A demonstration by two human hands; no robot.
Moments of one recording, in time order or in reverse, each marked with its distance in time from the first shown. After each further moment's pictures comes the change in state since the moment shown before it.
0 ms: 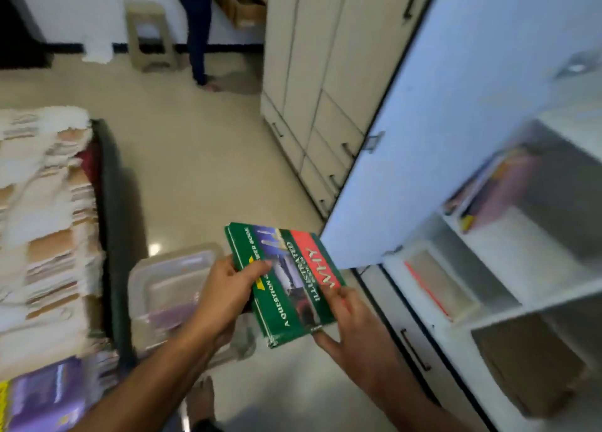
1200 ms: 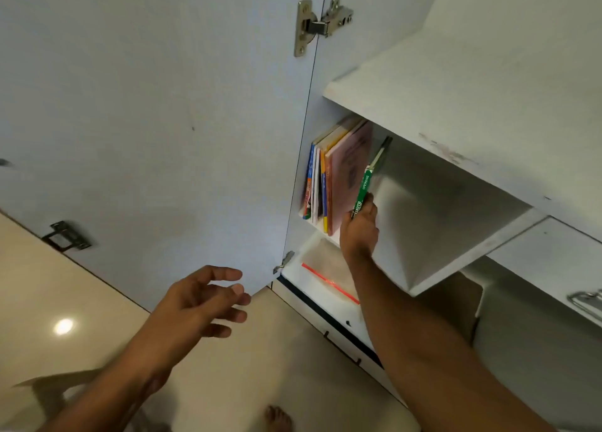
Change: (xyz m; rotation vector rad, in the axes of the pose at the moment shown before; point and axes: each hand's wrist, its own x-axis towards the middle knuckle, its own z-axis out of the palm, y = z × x) left_hand 0.131 0.025 0.361 0.522 -0.493 -0.049; right_hand 0.152 0.489 -0.094 0.229 0.718 0.985
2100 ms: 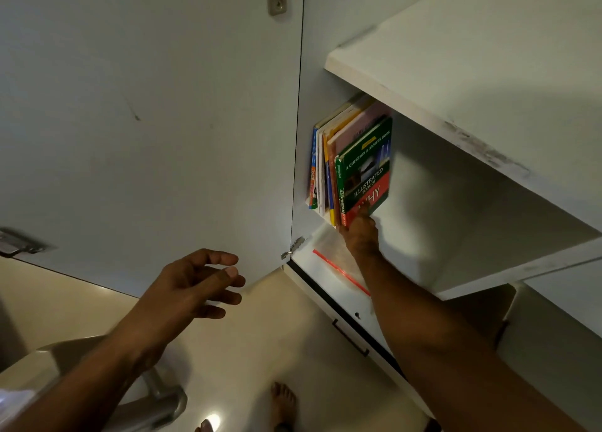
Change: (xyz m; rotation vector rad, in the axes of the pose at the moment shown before) left_hand 0.054 0.022 0.031 0.065 0.052 -0.091; right_hand 0.044 0.071 0.073 -0.150 -0.440 -0.012
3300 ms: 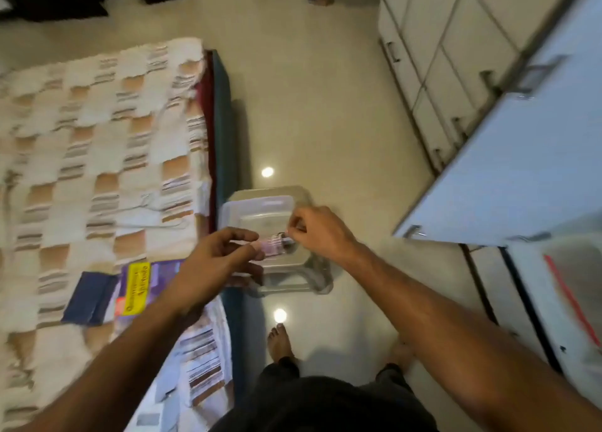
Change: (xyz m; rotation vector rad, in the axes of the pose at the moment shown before) left_hand -0.289 -0.274 -0.265 -0.346 0.596 -0.218; right_hand -0.493 -0.344 0.191 -0.110 -0.928 -1.015
